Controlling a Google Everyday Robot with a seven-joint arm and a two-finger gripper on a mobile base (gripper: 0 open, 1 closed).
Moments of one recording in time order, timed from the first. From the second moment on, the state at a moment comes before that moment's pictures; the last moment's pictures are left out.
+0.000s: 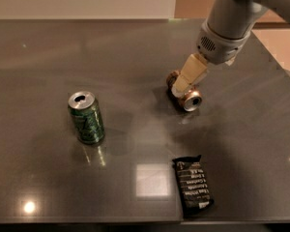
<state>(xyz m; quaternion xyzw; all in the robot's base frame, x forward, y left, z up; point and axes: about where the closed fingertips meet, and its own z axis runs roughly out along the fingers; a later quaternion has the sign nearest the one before) 0.550 -0.155 0.908 -0.31 0.94 0.00 0.12</state>
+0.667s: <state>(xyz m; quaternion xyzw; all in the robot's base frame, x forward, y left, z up) 0.572 -0.134 0.875 -0.25 0.96 -0.01 0.10</state>
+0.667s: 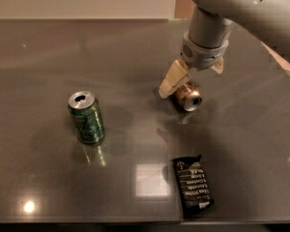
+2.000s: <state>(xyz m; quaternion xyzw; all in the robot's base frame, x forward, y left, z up) 0.577 -0.133 0.854 -0.22 0.97 -0.02 0.10</state>
